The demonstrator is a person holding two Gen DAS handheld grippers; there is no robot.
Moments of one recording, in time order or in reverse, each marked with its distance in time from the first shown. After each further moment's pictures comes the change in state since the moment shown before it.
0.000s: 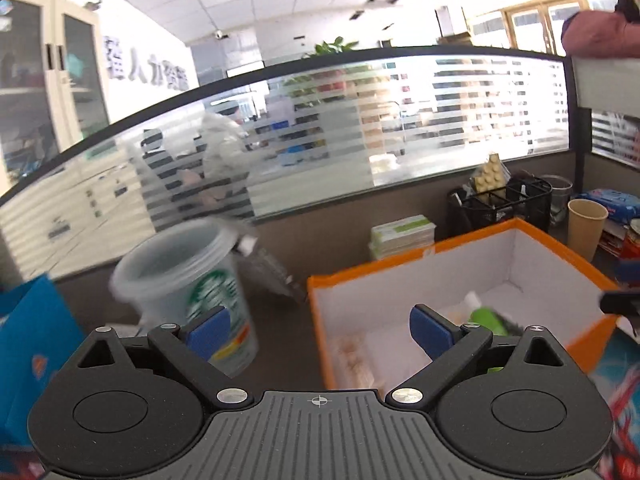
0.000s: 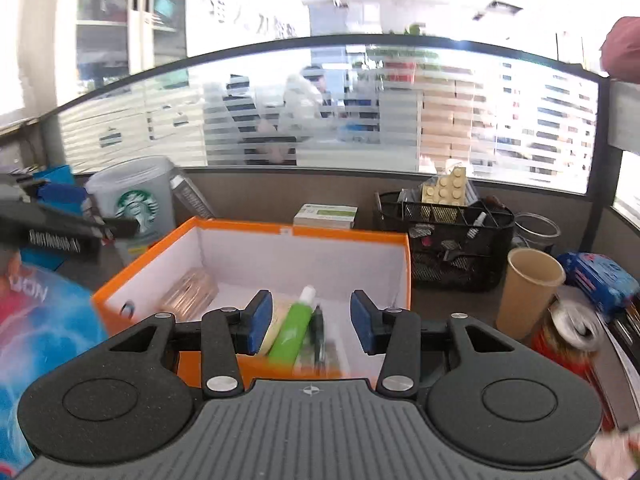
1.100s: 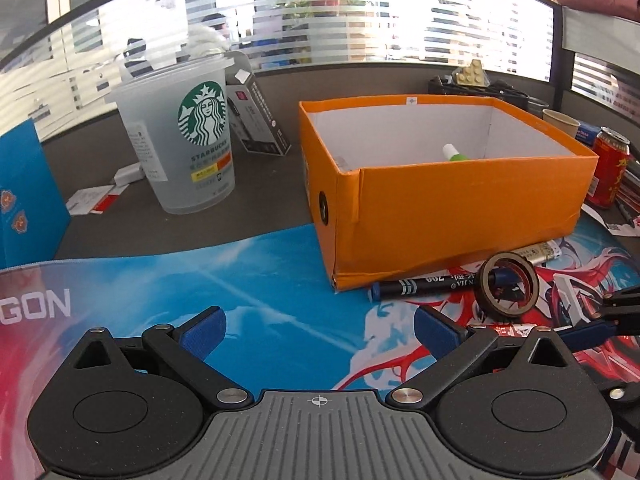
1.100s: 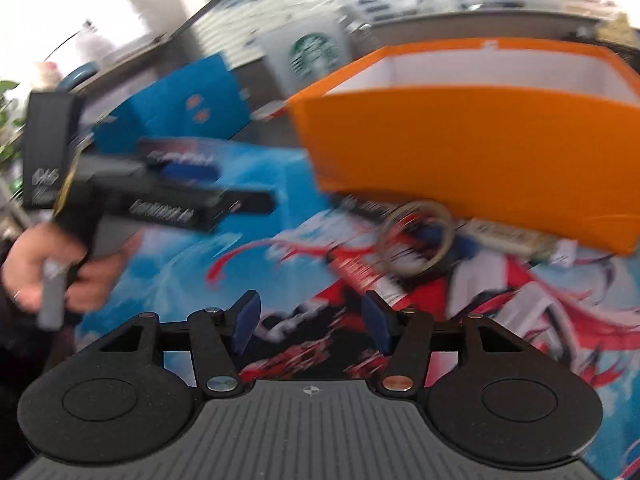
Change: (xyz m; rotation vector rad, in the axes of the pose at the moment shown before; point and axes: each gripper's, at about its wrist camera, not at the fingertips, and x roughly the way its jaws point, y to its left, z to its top) left arm -0.009 0.011 -0.115 -0.084 0.218 -0.121; right arm 0.025 0.073 -0.102 0.046 0.299 0.506
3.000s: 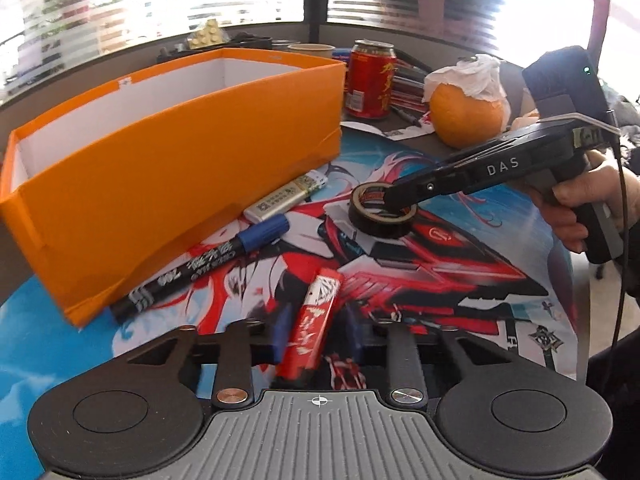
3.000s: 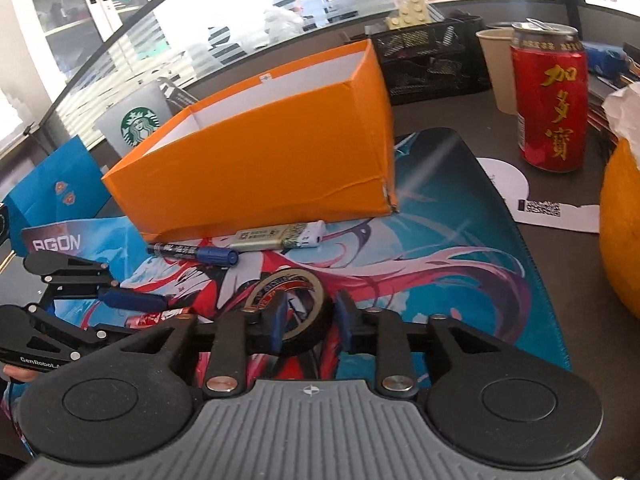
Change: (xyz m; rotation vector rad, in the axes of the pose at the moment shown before) left arm 0.021 -0.073 -0.014 0.389 0.058 -0.596; right arm -0.074 -0.077 -0.032 0.271 -0.147 -0.335
